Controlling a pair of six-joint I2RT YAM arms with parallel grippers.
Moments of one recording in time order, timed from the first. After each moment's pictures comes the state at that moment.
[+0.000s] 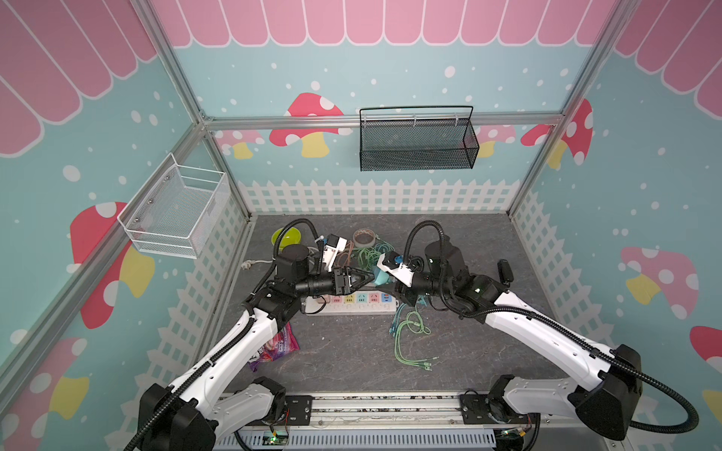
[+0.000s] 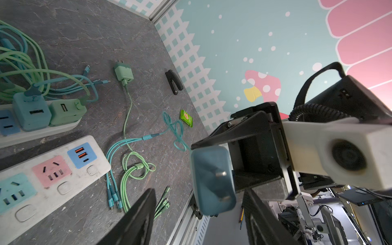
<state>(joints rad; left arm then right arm) -0.40 1.10 0.86 -0.10 0.84 -0.71 0.77 1.26 1.12 -0.34 -0.35 -0.38</state>
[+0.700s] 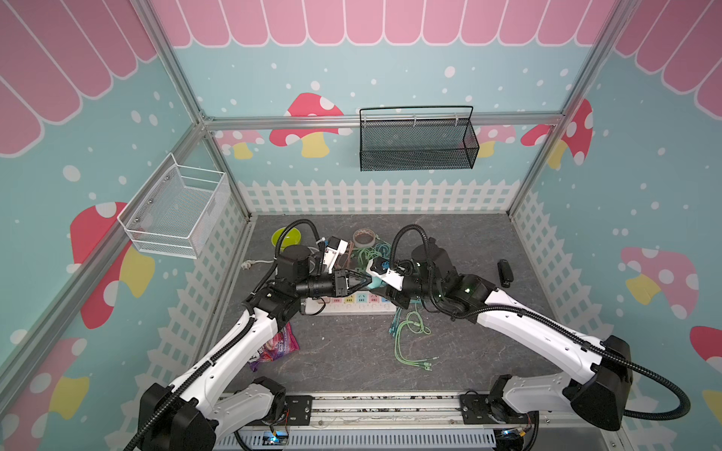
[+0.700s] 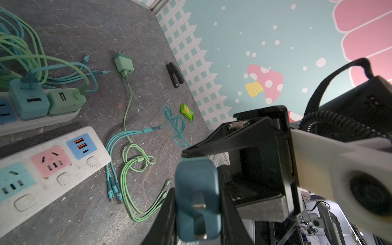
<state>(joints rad) -0.40 1.10 0.86 -0.14 0.85 -0.70 0.84 1.31 1.16 -0.38 -0.23 -0.40</state>
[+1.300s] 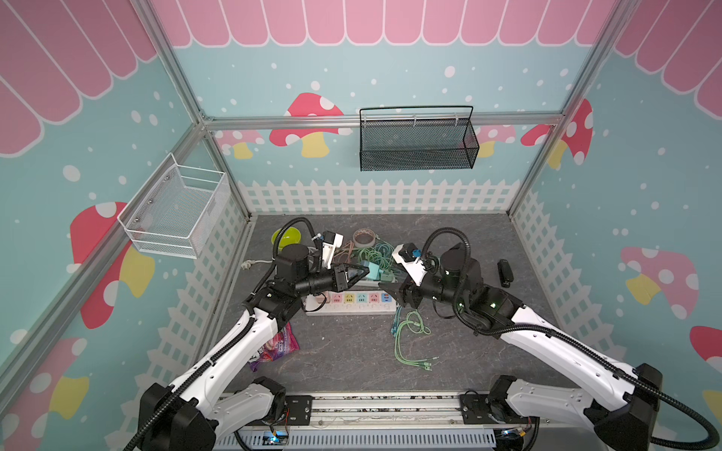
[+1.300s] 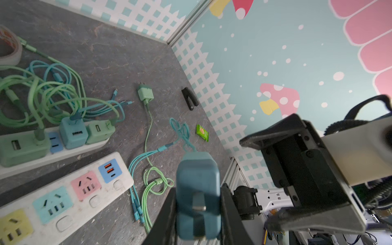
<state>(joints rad) -0.40 1.10 0.85 -0.03 0.71 -0.66 0.80 1.10 0.99 -0.19 -0.26 -0.04</state>
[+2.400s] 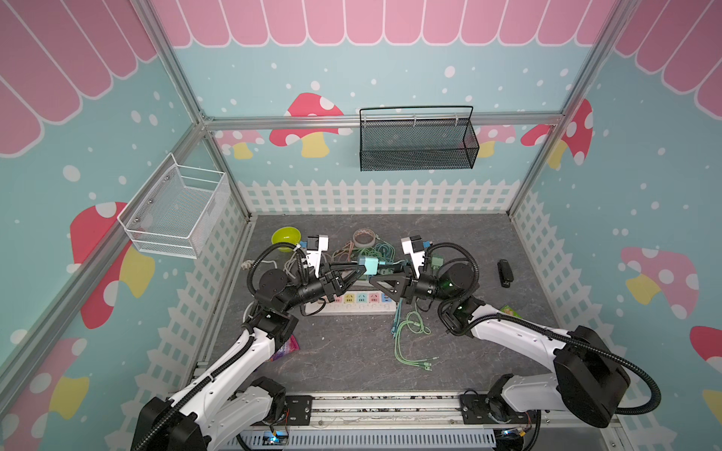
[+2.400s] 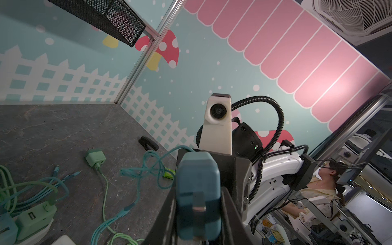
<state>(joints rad) -0.40 0.98 0.60 0.63 0.80 -0.83 0.70 1.36 0.73 0.92 -0.72 0.78</state>
